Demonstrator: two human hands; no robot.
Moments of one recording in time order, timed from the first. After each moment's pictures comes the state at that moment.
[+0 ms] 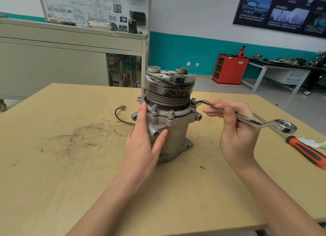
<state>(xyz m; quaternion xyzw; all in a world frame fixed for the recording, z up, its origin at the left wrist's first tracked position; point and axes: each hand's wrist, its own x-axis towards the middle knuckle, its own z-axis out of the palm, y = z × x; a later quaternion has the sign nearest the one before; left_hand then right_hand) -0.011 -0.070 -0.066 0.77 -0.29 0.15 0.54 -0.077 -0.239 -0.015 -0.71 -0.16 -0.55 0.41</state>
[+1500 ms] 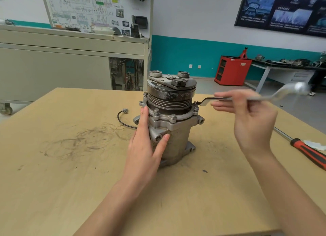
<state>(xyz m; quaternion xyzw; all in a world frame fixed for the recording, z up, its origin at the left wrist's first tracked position) -0.009 -0.069 -0.067 0.78 -0.29 0.13 0.54 -0.073 -0.260 0.009 -0.71 -0.11 -0.54 0.44</state>
